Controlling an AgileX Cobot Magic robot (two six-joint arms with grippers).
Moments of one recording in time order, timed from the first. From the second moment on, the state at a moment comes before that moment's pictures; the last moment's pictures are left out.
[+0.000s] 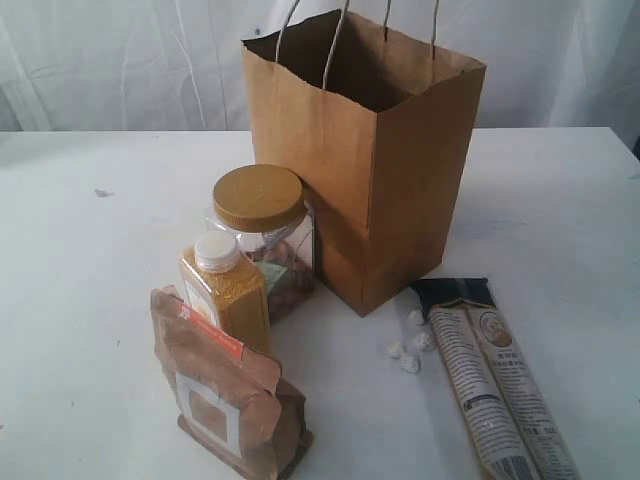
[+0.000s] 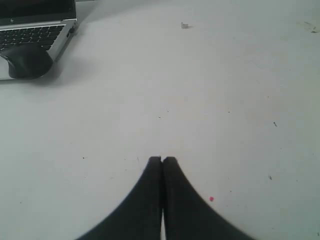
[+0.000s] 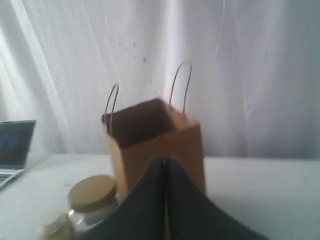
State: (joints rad) left arm -0.03 0.00 0.02 0.16 0.43 -0.09; right arm 0.16 0.18 -0.59 0.45 0.47 -0.28
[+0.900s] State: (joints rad) left arm -0.03 0.00 0.02 0.16 0.43 -0.09; right arm 0.01 0.00 0.00 0.28 -0.29 -0.29
